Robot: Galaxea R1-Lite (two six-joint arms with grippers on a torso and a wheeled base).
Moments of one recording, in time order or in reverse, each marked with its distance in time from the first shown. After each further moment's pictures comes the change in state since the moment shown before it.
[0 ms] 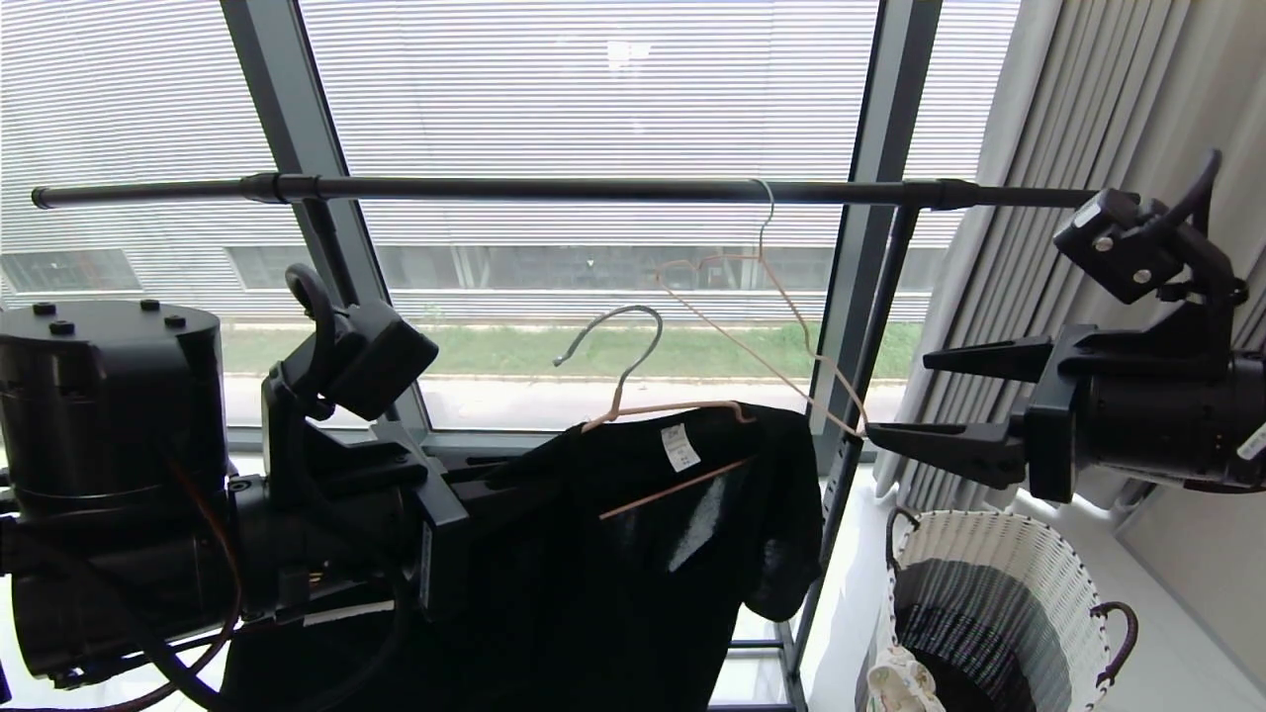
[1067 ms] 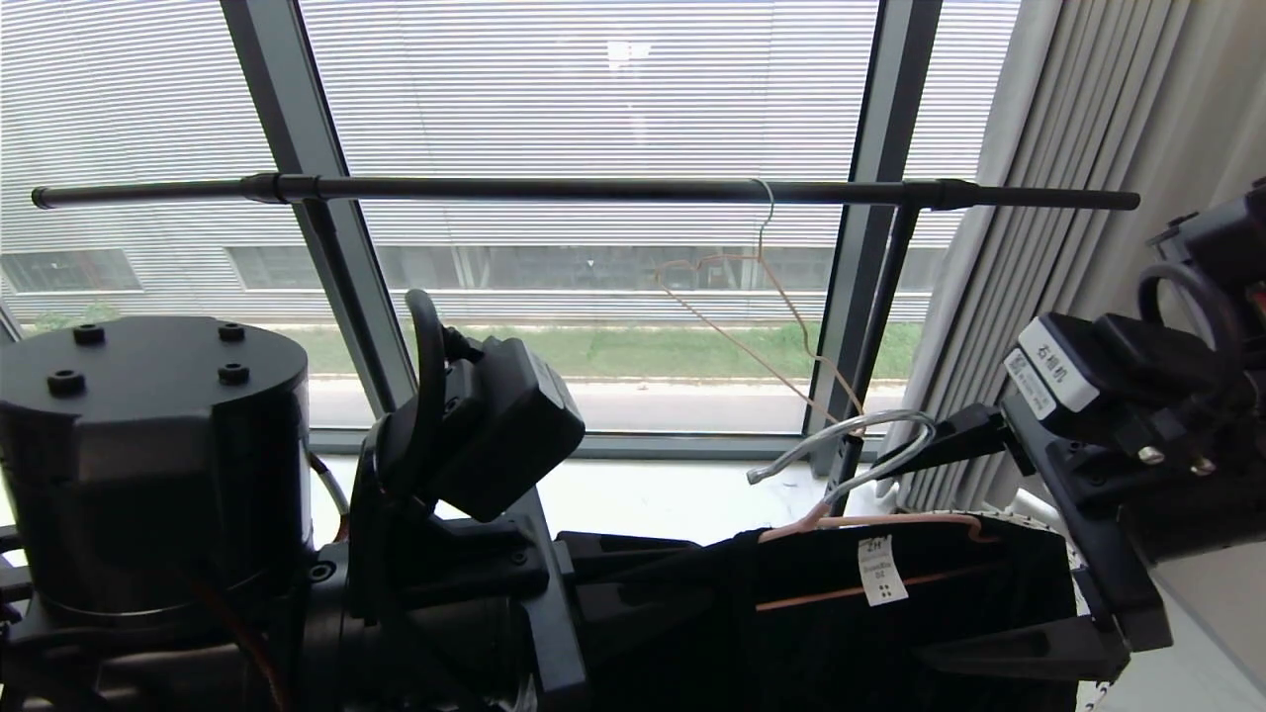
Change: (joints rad) left arm -0.327 0.039 -0.063 0.000 0.007 0.005; right arm 0.088 0.073 -0.234 0.598 0.255 -0.567
